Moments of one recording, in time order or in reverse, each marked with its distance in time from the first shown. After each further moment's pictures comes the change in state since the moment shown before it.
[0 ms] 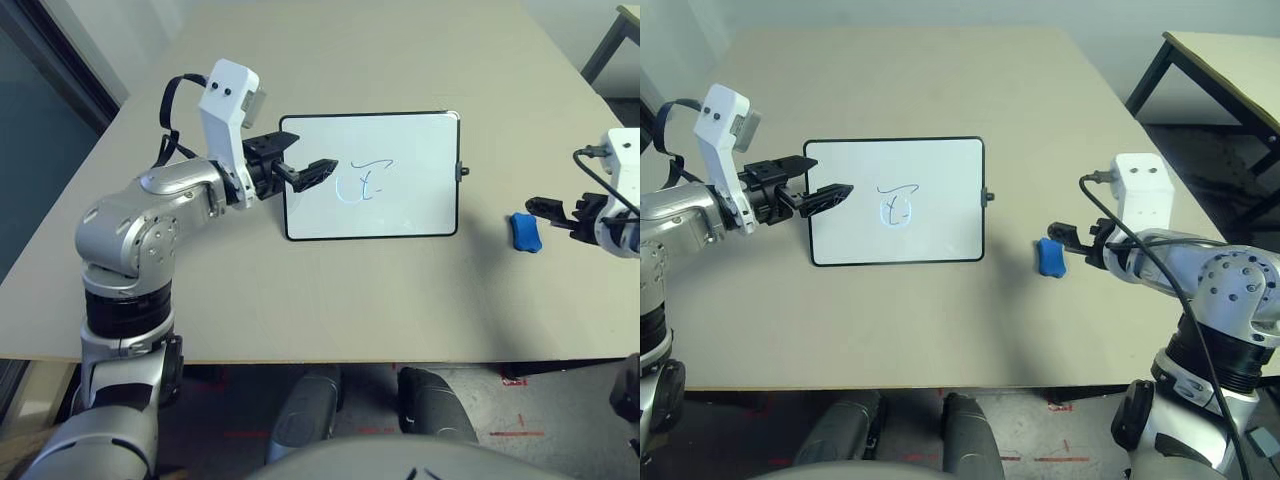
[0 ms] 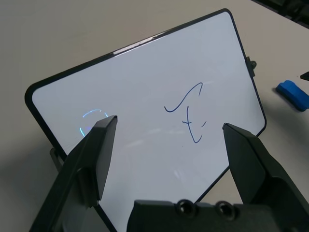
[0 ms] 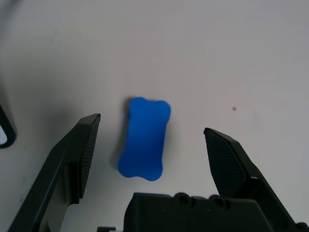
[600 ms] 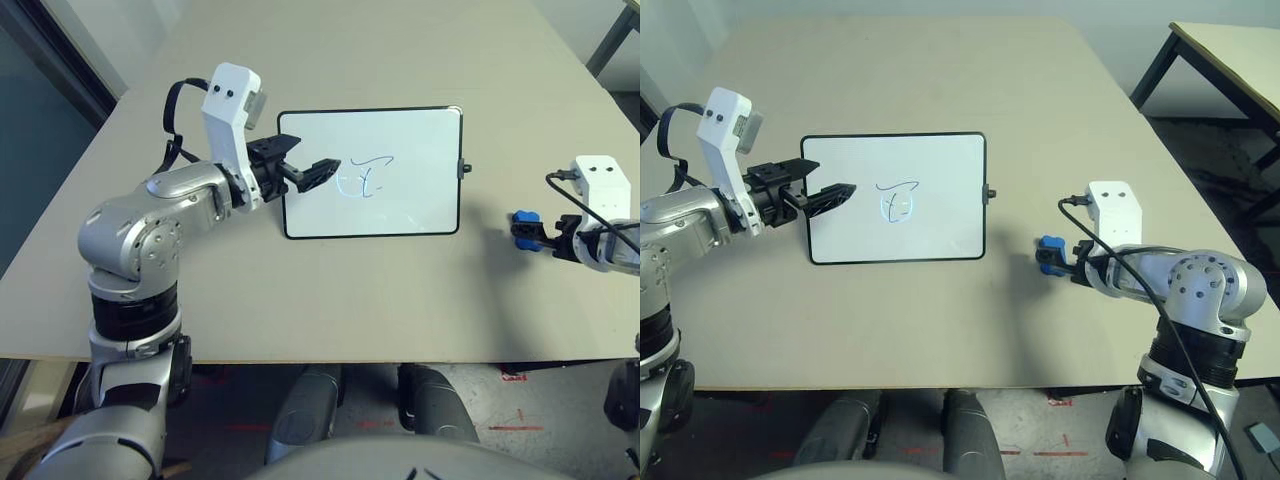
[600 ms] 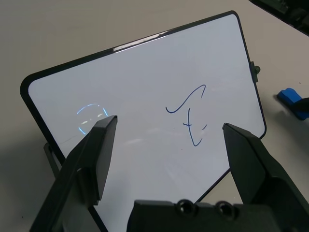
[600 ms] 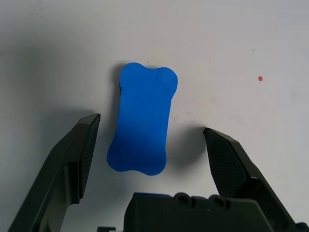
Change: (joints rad) left arm -0.006 -0.030 0.027 -0.001 -0.038 0.040 0.063; right arm -0.015 0.023 0.068 0.085 -0.178 0.000 0.096
